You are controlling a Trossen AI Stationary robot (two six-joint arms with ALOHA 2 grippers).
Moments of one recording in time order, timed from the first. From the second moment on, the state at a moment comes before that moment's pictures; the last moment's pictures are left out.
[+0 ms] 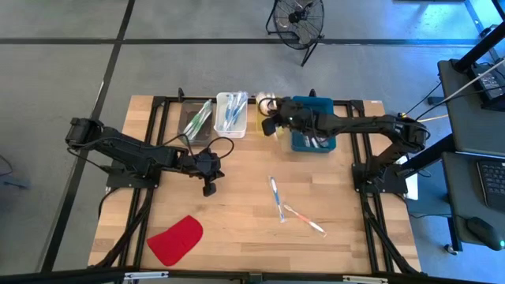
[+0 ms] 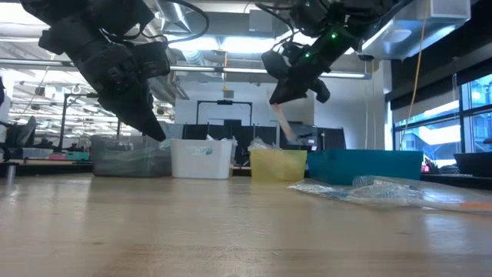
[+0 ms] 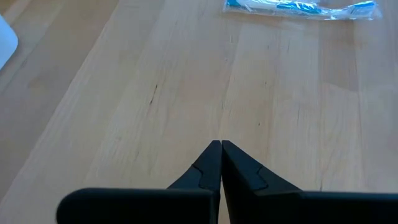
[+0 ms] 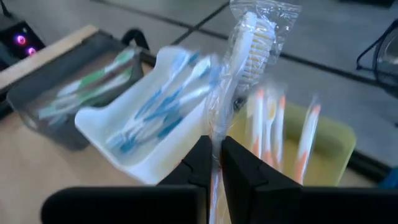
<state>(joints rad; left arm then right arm) -0.09 1.25 0.51 -0.06 -0.14 -0.36 -0.28 1.59 1.05 -0.04 0.40 0.45</state>
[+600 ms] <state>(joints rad) -0.09 1.25 0.51 -0.06 -0.14 -0.38 -0.33 1.59 1.05 0.29 0.54 0.03</state>
